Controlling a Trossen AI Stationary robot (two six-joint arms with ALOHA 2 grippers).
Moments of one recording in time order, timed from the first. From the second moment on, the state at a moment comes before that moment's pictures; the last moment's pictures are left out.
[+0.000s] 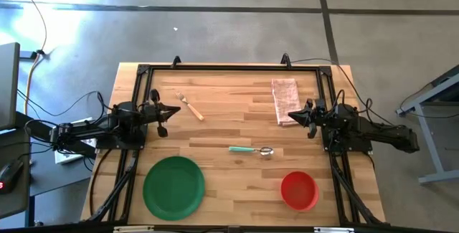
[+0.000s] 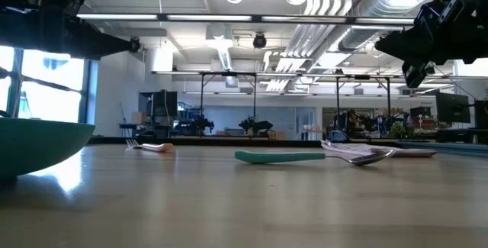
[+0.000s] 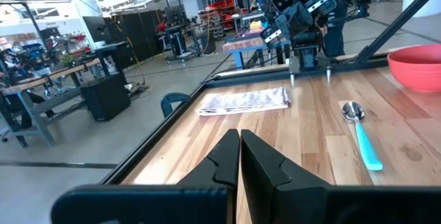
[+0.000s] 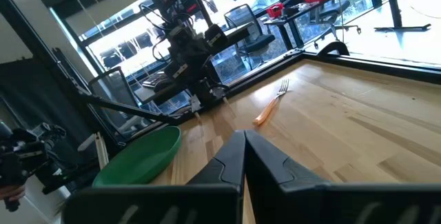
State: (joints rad) left arm 0.31 0.03 0.02 -0.01 -0.10 0.23; right arm -0.20 0.01 0.01 0.02 -0.05 0.45
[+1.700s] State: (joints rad) left arm 0.31 1.06 0.87 -0.12 0.10 0.31; right arm 0.30 1.12 1.23 -1.50 0.13 1.16
